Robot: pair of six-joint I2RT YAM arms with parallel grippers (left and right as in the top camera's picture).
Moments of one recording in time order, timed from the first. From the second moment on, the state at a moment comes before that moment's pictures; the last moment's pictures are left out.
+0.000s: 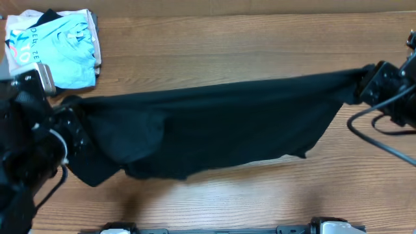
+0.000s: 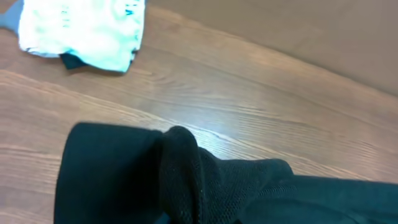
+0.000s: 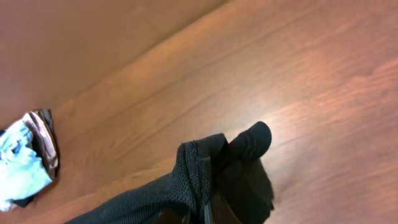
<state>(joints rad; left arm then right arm) -0.02 1.28 2.22 -1.69 0.01 -0.39 -0.04 1.38 2.12 -1.55 -0.08 0.46</state>
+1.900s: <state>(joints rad) -0.02 1.68 2.06 -1.68 0.07 -0.28 -0.05 1.90 2.10 -1.64 0.23 0.73</state>
